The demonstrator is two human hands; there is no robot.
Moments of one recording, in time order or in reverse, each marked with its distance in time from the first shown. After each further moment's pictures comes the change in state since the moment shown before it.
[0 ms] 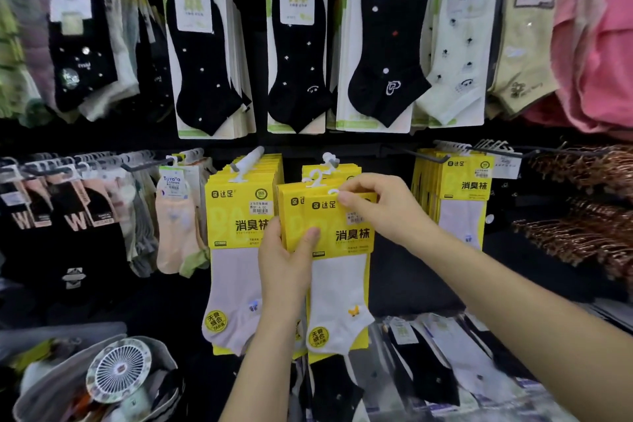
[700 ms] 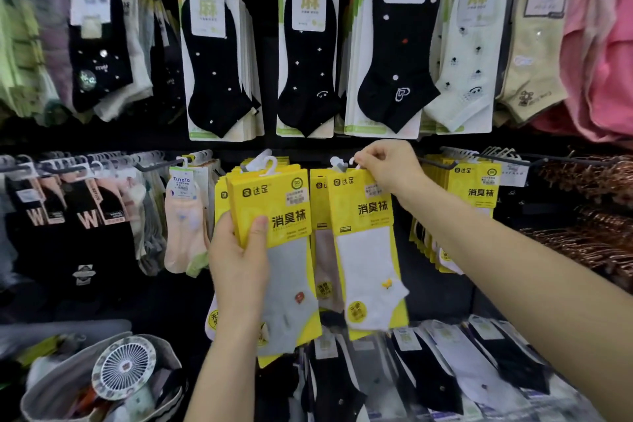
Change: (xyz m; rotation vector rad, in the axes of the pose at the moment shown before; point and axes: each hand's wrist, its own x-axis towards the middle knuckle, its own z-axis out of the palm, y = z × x) left_hand 0.010 0.028 -0.048 0.089 0.184 0.105; right_hand 0.069 0.002 -0.011 -0.077 0.205 0.175
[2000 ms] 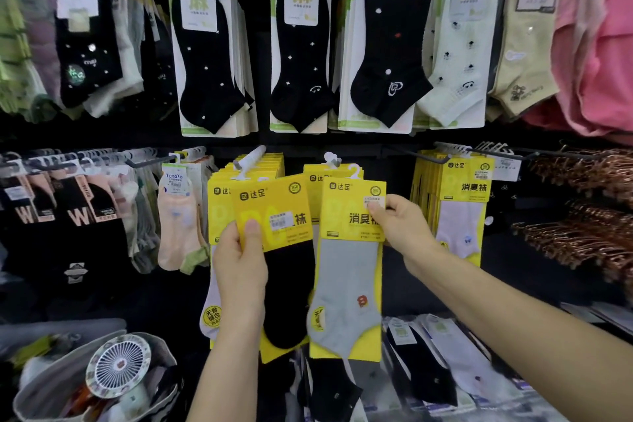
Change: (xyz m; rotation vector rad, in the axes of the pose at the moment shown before) left_hand -0.008 -0.020 0.009 -0.080 0.013 -0.161; right_hand -0.071 0.054 0.009 0.344 -0.061 0.206
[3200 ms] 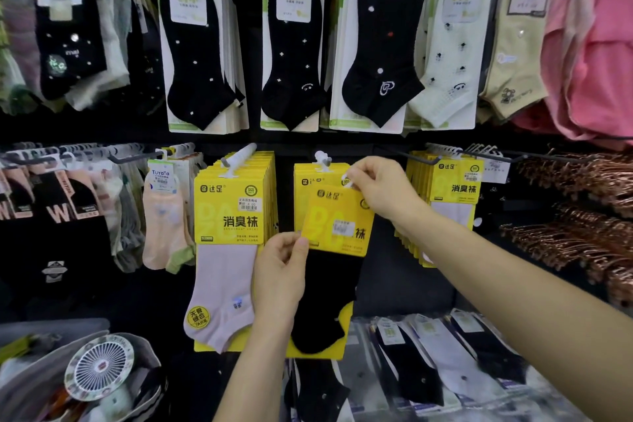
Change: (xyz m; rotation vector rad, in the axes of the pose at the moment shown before) left_hand -0.025 -0.019 0.038 0.081 -0.232 -0.146; right_hand 0.021 -0.052 -0.001 -0.355 -0.038 -0.225
